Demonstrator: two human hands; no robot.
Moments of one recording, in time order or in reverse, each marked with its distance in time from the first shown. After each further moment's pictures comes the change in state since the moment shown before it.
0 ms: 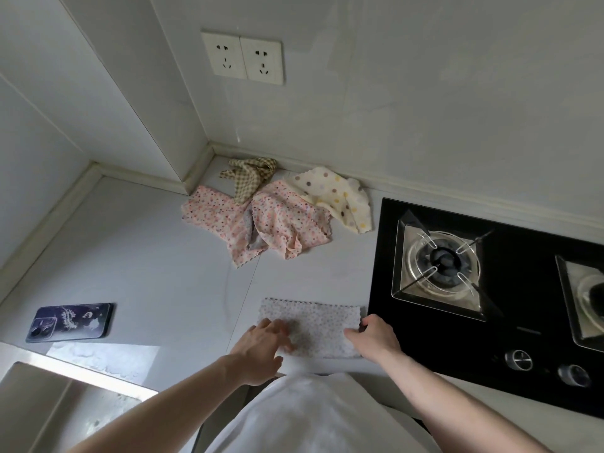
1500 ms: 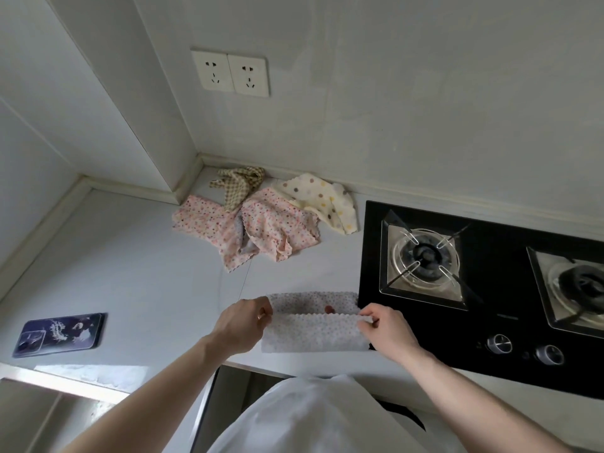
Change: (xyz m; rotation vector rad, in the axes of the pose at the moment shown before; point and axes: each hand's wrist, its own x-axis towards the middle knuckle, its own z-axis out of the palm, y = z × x) left_hand 0.006 -0.010 -0.044 -0.116 0.215 -0.203; right_hand -0.022 0.036 -0.034 0.014 0.149 -0.379
